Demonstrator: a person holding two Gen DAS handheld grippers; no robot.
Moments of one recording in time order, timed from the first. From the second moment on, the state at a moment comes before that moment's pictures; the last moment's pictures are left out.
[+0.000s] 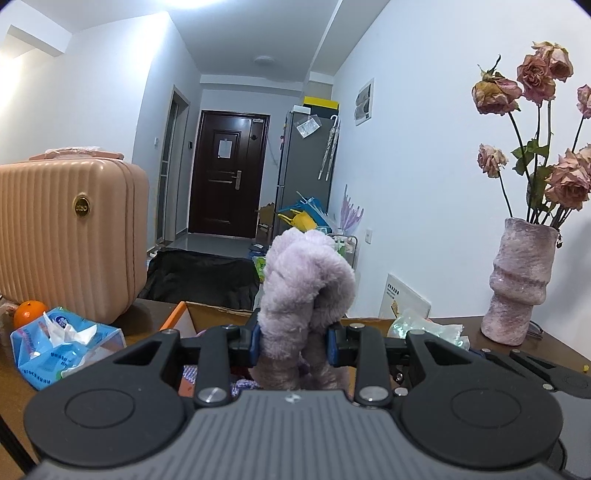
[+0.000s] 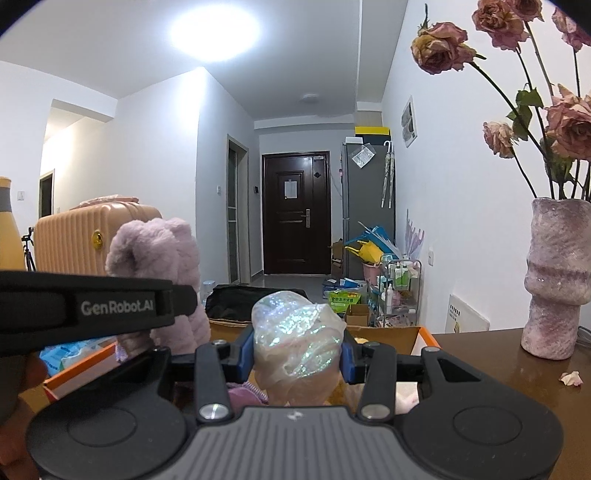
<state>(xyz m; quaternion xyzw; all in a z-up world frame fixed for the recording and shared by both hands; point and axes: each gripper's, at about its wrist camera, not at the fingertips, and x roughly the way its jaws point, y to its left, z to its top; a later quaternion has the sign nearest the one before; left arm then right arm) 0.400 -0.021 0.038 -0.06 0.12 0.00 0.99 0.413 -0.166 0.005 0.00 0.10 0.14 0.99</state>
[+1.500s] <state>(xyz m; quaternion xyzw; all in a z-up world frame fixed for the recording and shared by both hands) 0.437 -0.007 0.020 -0.04 0.12 0.01 0.99 0.436 -0.156 -0.003 -0.03 0.09 0.13 0.99</state>
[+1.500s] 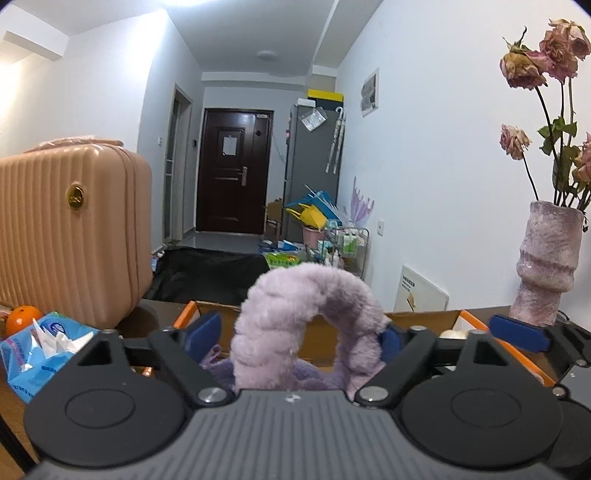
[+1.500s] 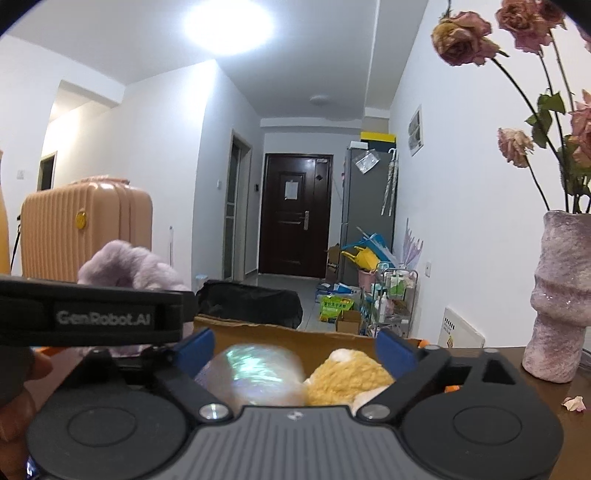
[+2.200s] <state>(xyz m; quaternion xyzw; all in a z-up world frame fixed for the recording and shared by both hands) 0.424 -0.006 0.029 -0.05 0.10 0.02 0.99 0.420 -0.169 -0.001 -0.02 0.07 0.10 0.99</state>
